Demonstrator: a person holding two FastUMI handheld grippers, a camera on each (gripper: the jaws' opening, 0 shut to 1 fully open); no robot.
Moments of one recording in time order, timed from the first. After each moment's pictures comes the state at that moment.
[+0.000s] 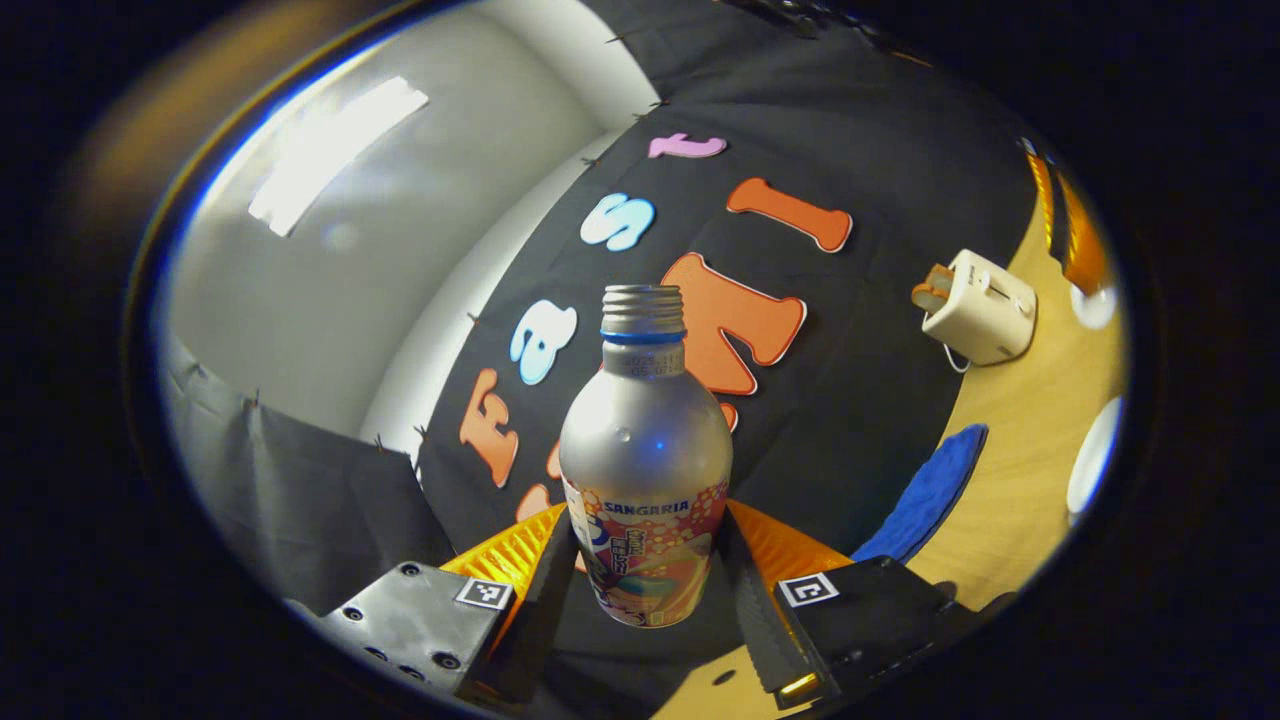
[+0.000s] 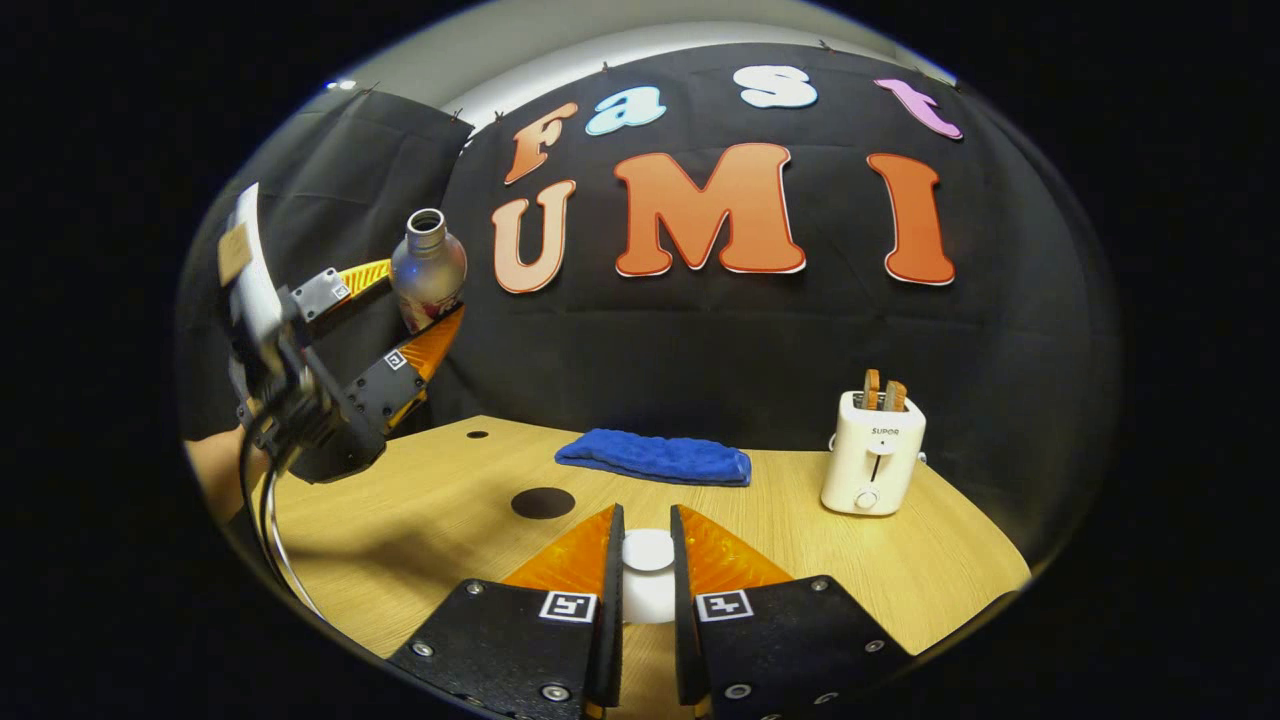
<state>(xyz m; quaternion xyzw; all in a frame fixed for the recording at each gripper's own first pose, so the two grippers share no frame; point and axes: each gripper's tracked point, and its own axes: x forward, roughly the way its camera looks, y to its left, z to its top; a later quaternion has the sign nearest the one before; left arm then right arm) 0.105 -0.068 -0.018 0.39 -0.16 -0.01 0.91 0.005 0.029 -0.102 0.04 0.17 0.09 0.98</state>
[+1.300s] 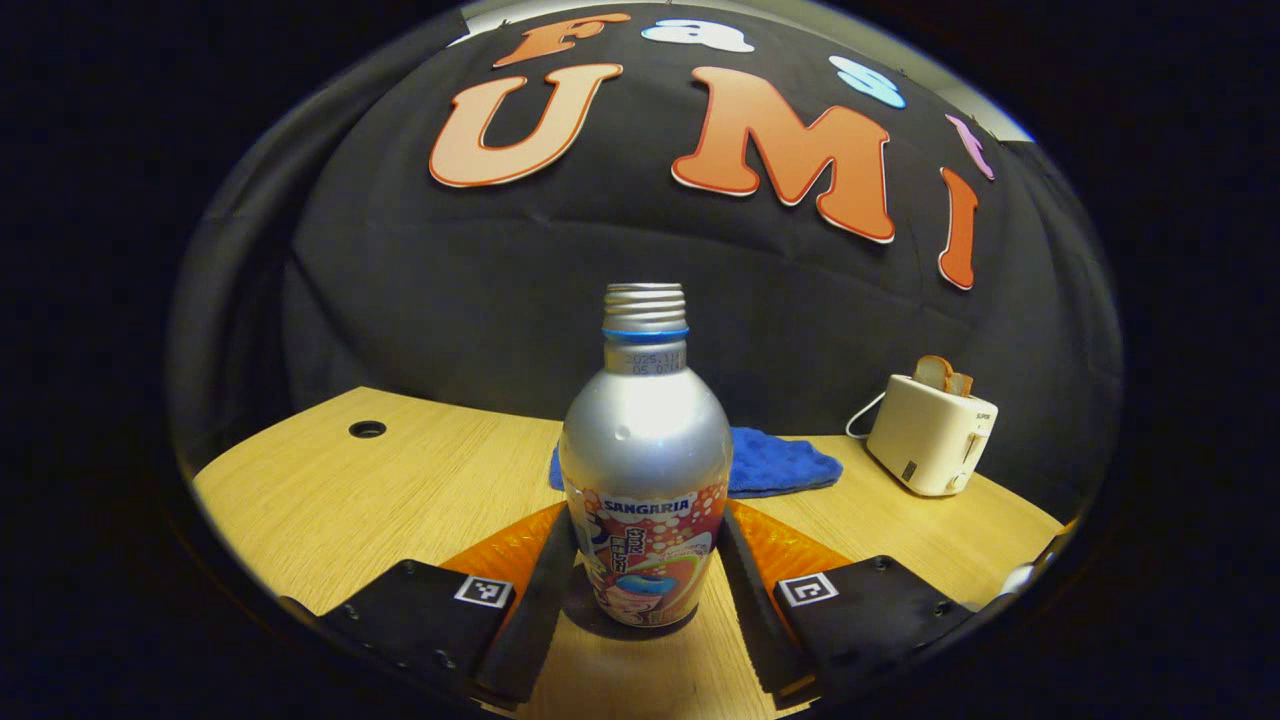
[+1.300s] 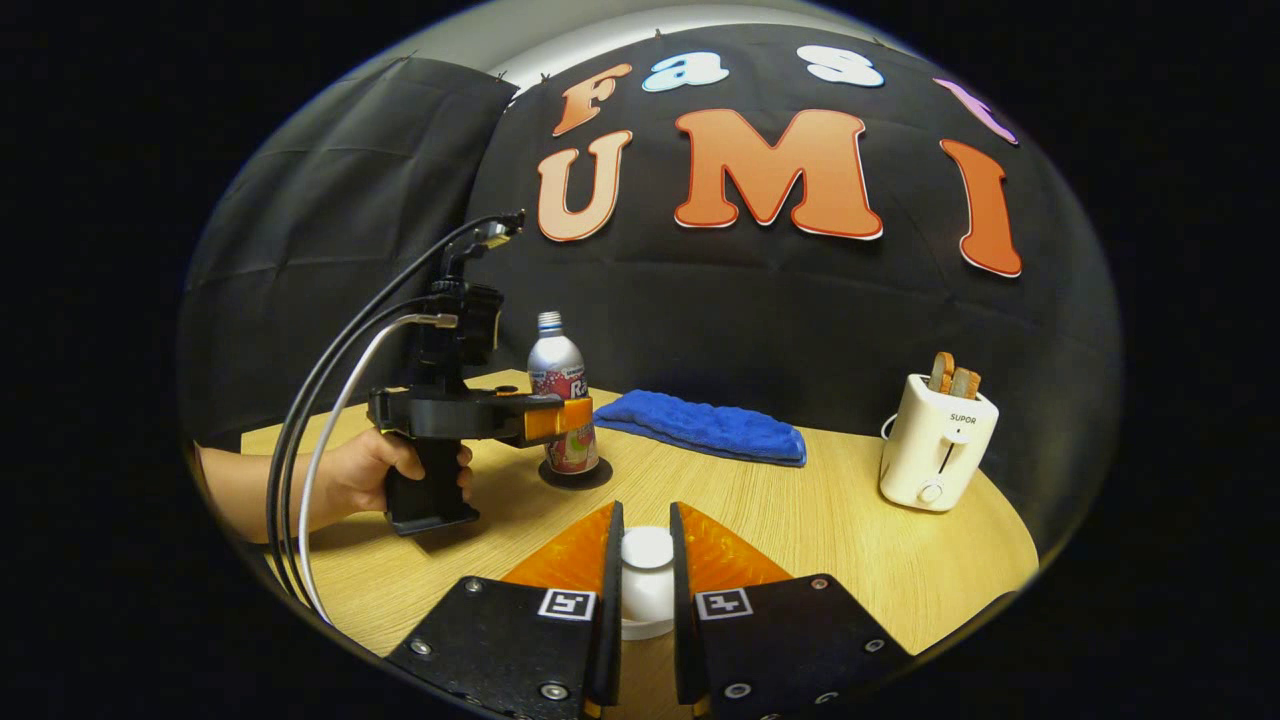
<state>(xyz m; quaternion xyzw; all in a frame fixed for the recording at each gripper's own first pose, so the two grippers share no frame) 0.199 -0.067 -0.253 -0.06 0.21 -0.08 0.97 0.025 0.083 -0.155 0.01 0.22 0.15 0.96</state>
